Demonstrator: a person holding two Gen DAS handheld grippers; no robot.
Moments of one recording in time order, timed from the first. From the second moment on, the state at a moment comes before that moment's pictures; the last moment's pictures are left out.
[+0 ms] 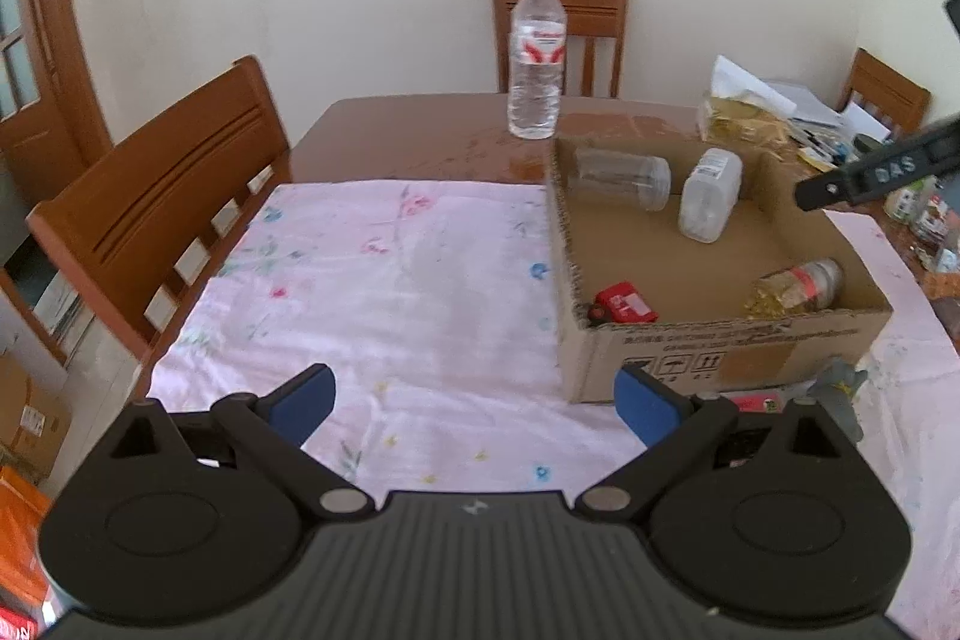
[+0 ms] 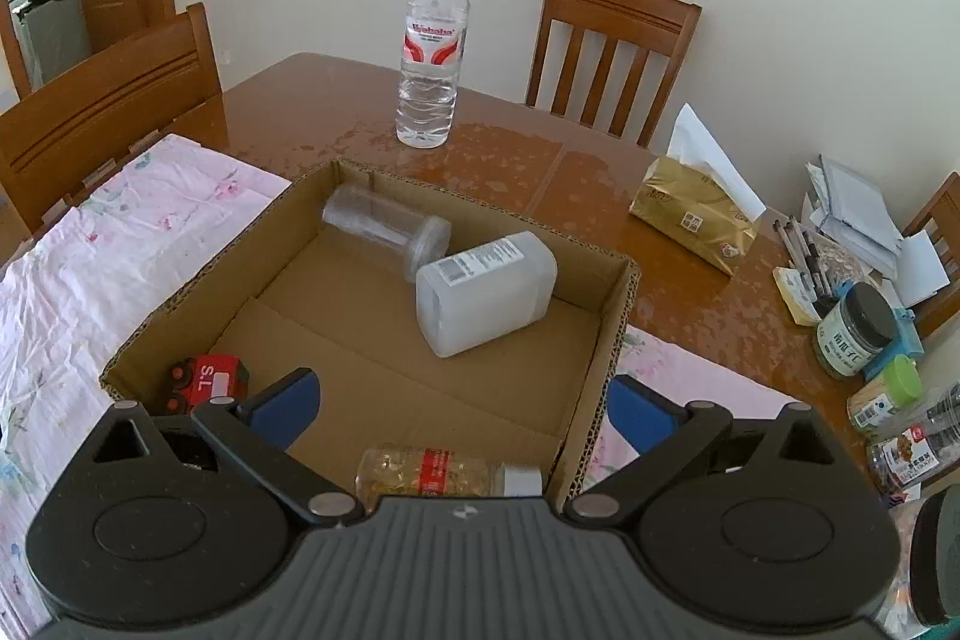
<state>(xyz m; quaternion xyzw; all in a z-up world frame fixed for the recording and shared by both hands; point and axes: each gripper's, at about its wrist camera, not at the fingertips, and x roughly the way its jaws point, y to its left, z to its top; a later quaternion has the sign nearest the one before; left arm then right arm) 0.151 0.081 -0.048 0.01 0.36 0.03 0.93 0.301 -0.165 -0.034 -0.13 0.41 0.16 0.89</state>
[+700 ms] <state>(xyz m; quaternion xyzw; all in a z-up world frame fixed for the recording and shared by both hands) 0.144 0.078 -0.079 0.04 0.43 0.00 0.90 0.209 -0.181 -0.077 -0.10 0.48 0.09 0.87</state>
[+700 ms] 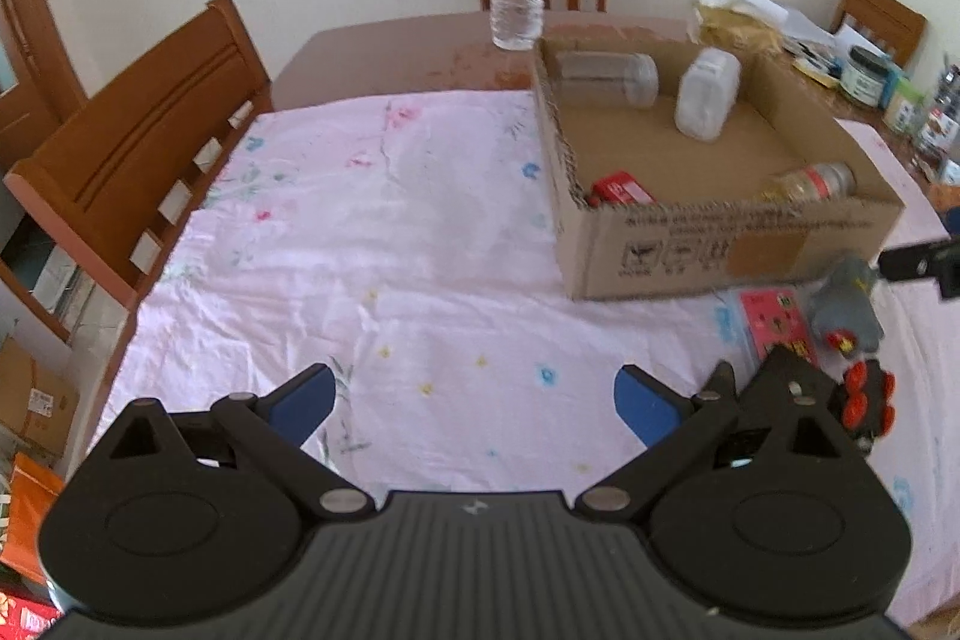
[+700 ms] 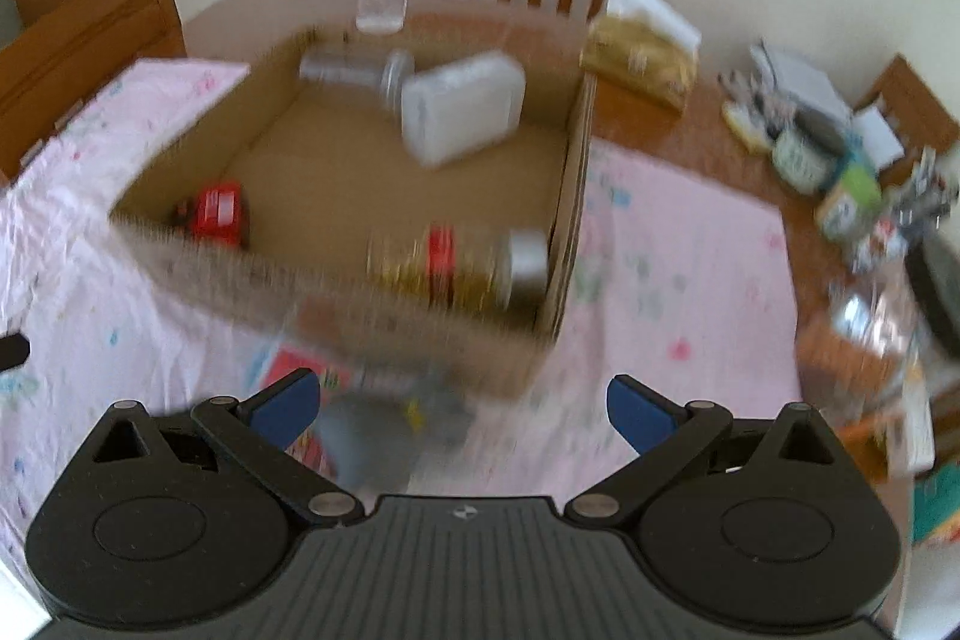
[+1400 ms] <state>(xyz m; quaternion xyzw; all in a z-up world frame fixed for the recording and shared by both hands) 0.135 0.056 -0.101 0.08 0.45 -0.10 0.88 0.168 -0.167 -0.115 -0.02 0.55 0.07 0.83</state>
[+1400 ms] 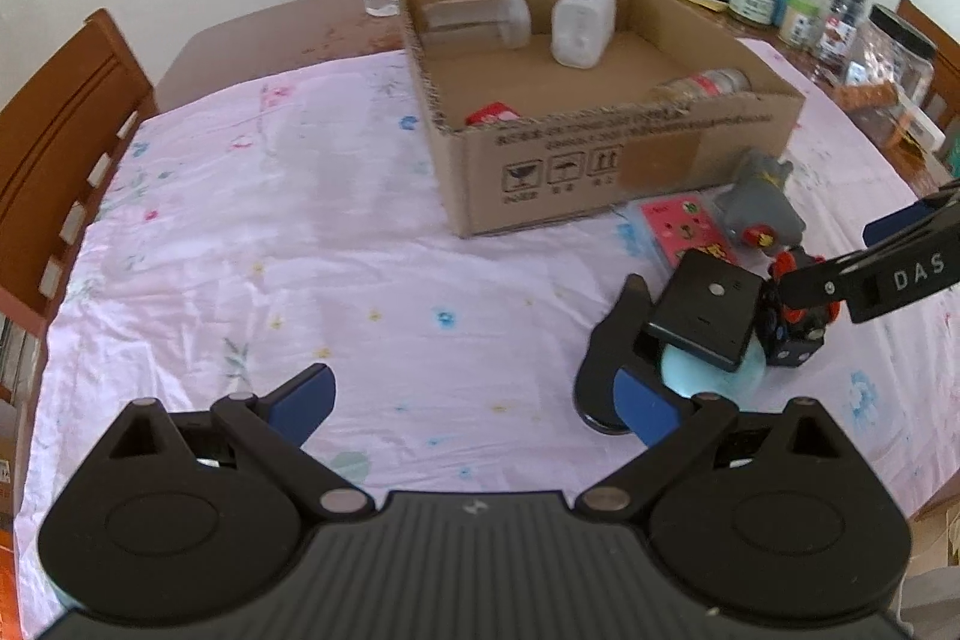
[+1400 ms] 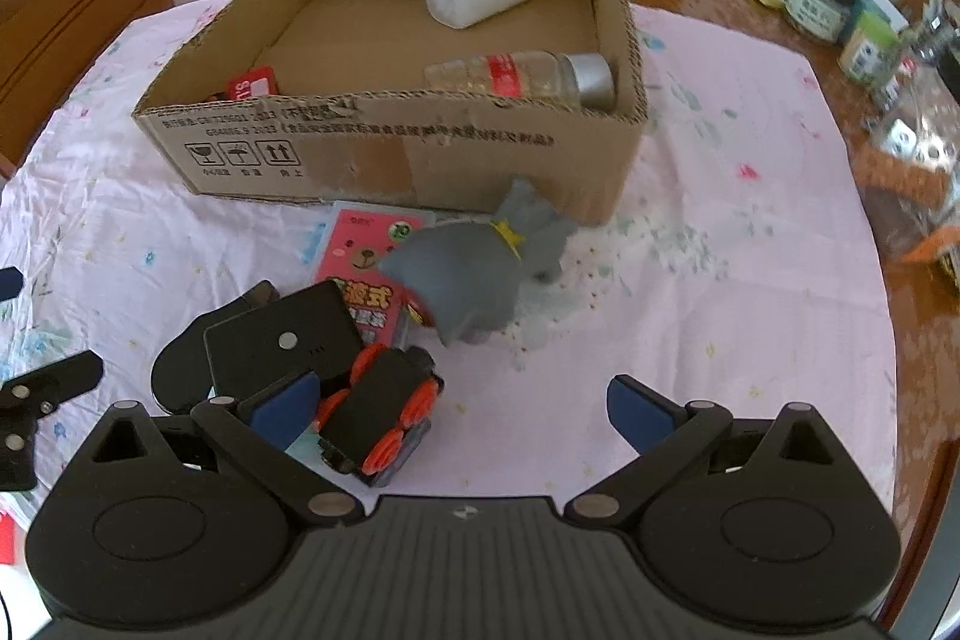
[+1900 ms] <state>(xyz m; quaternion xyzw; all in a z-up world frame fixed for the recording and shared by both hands) 0.142 0.028 -0.119 0.10 0.47 -0.16 0.86 0.153 -0.209 -0.120 0.02 0.55 0.02 0.84</state>
